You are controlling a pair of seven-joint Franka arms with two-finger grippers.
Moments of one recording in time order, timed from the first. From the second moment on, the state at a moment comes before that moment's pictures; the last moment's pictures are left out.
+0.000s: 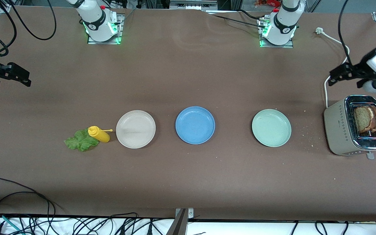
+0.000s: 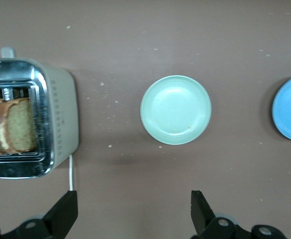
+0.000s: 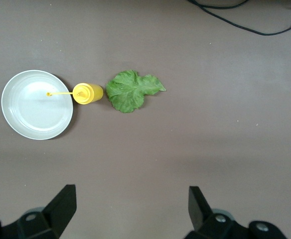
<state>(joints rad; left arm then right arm) 0.08 0.03 -0.08 -1.60 -0.02 1.57 0.04 0.00 0.05 0.00 -1.53 -0.06 1.59 -0.03</state>
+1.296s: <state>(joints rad) 0.40 0.40 -0.07 -1.56 0.05 1.87 0.40 0.00 0.05 0.00 -1.53 -0.04 1.59 -0.03</state>
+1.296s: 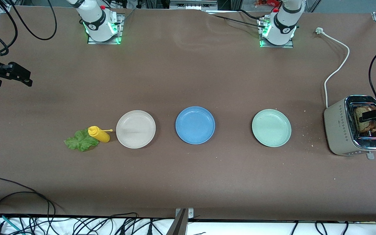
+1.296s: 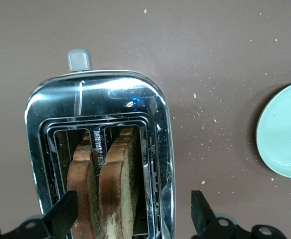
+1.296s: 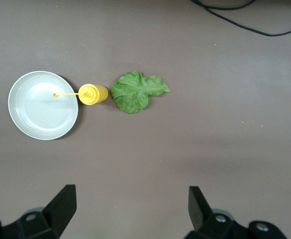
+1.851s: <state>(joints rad) 0.40 0.42 -0.08 -1.57 0.05 1.84 0.38 0.00 0.06 0.00 -1.52 -0.04 1.58 -0.03</state>
